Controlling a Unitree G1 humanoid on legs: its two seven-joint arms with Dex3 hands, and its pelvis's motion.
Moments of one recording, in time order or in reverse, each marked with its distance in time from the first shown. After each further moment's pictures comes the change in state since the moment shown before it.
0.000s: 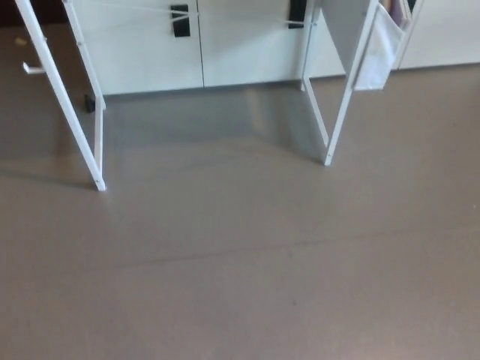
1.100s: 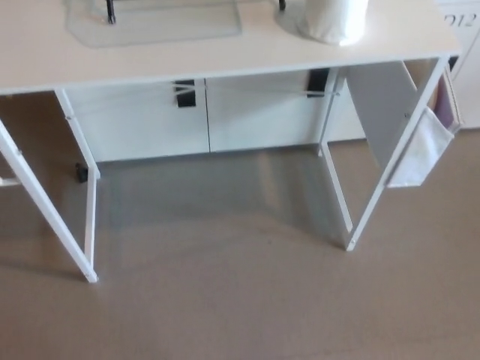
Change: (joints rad) left_arm -0.041 0.010 -0.013 0.022 0.009 -0.001 -0.002; right_arm 0.025 0.021 -0.014 0.001 0.003 -0.005 -0.008
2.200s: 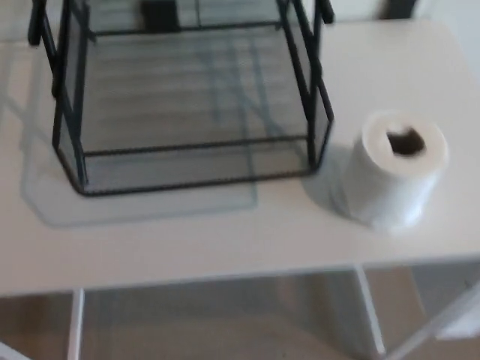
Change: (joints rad) left_arm -0.003 -0.008 -0.013 0.029 0.021 0.041 -0.001; right_arm -0.004 0.015 -0.014 0.003 0.003 -0.005 -0.001
